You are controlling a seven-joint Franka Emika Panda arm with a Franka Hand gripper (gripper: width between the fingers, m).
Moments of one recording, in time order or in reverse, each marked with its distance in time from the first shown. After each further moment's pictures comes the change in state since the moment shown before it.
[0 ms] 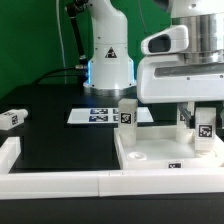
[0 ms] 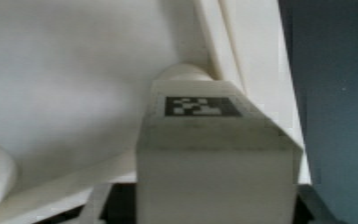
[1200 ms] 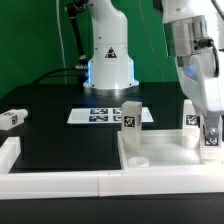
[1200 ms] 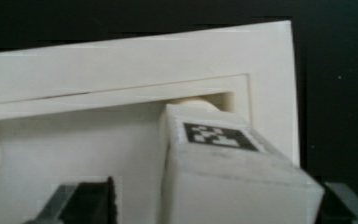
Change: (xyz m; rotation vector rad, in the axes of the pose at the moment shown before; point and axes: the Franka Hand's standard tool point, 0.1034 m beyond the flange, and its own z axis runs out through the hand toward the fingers) arm 0.007 -0.003 0.002 0.118 -0.005 1.259
